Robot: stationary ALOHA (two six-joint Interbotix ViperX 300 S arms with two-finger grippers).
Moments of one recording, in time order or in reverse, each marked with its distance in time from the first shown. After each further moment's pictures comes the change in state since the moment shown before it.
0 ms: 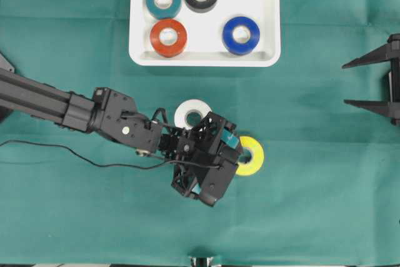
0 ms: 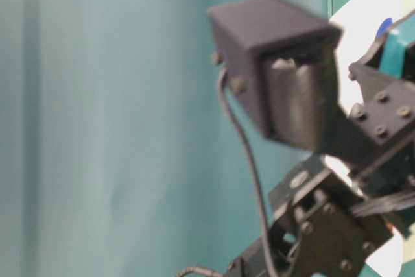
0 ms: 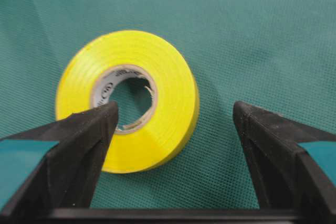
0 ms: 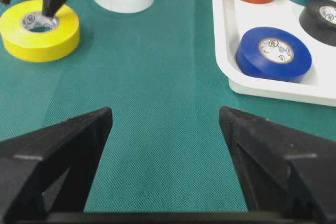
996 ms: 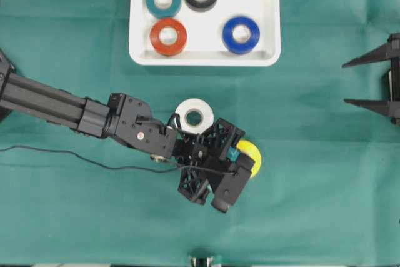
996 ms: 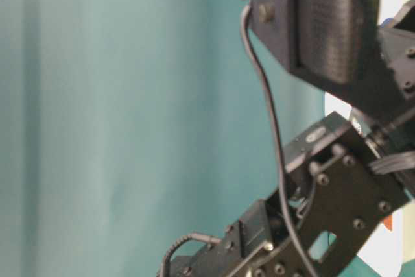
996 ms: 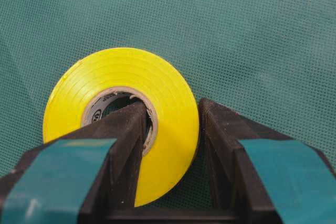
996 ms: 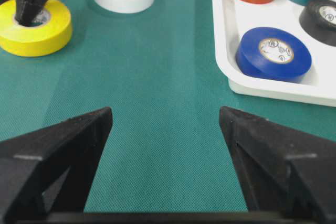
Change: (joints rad) left arm -0.005 0.054 -0.103 -0.002 0.140 0.000; right arm 0.000 0.000 0.000 0.000 0.000 0.002
